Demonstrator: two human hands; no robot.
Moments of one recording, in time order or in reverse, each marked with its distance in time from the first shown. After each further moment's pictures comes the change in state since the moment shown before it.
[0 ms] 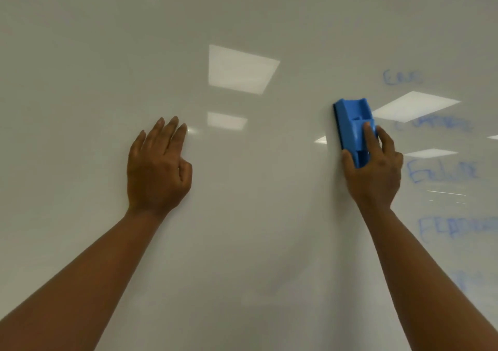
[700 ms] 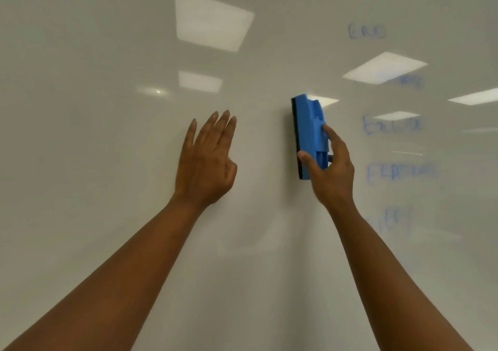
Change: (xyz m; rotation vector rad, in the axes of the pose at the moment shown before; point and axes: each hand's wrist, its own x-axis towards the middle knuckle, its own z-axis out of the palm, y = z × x) left_hand -0.048 0.108 0.004 -0.233 -0.203 0.191; right_hand -0.079 -0.007 -0.062 0.412 -0.274 0.239
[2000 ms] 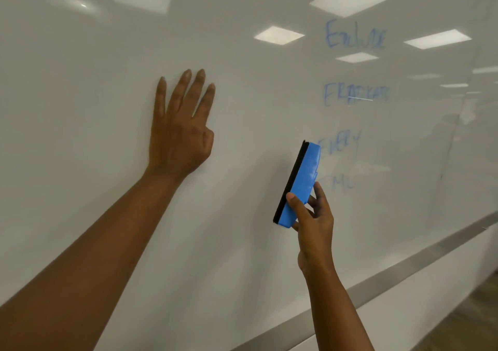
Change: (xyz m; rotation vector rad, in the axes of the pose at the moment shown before) left_hand -0.061 0.055 0.063 0.029 -0.042 0.047; right_hand -0.173 0.074 -0.064 0.327 0.128 0.742
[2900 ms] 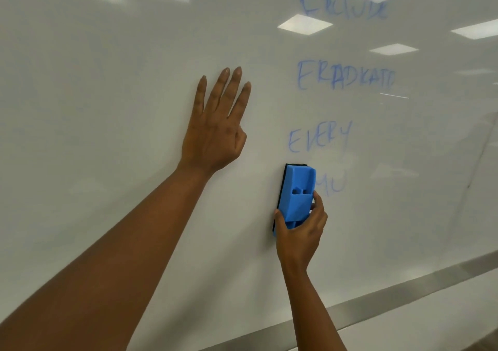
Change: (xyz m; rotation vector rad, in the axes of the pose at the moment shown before) left_hand 0.029 0.122 0.074 0.030 -0.085 0.030; right_hand 0.094 0.084 -0.069 -0.481 0.152 -0.326
